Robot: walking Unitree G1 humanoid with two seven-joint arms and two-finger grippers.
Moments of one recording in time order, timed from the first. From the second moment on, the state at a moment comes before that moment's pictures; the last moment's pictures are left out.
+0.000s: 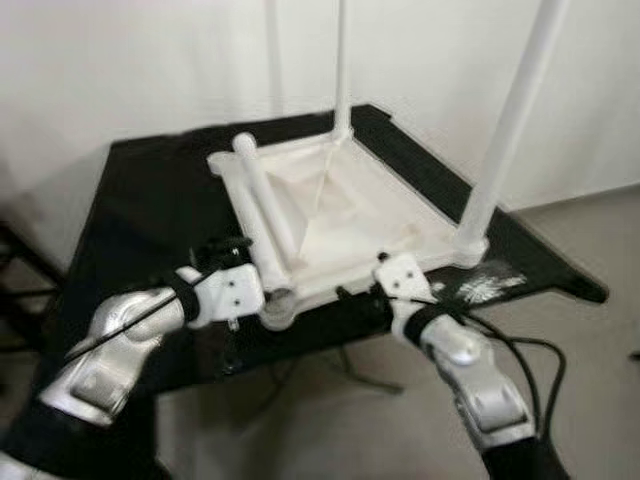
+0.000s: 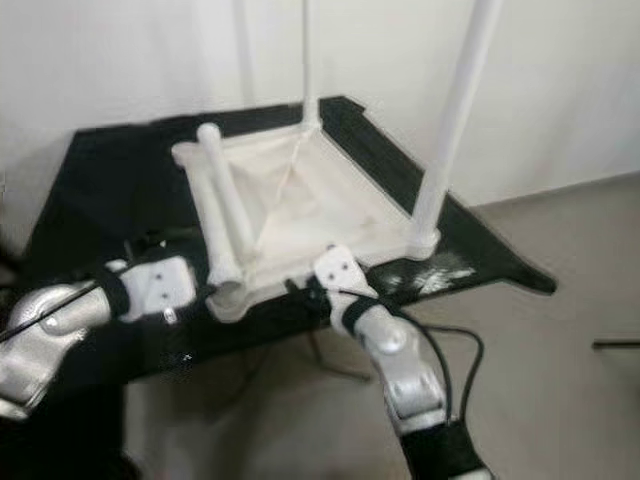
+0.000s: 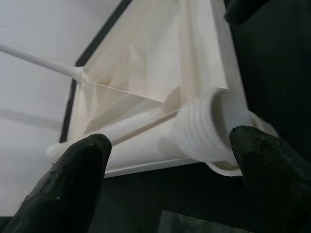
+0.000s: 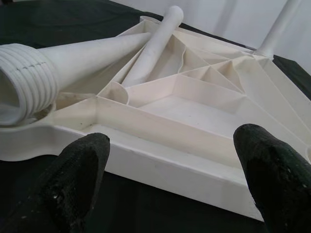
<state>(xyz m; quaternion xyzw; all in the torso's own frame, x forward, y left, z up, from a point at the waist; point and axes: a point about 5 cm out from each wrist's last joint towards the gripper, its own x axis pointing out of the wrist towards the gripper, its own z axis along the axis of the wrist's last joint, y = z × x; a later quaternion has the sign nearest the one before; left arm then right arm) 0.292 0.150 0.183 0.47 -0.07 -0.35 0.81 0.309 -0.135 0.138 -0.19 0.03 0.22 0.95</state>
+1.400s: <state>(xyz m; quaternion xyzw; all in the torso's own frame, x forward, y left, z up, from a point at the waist) 0.305 0.128 0.160 0.42 -0.01 -0.27 0.87 0.311 -0.145 0.131 -0.21 0.06 0.20 0.96</state>
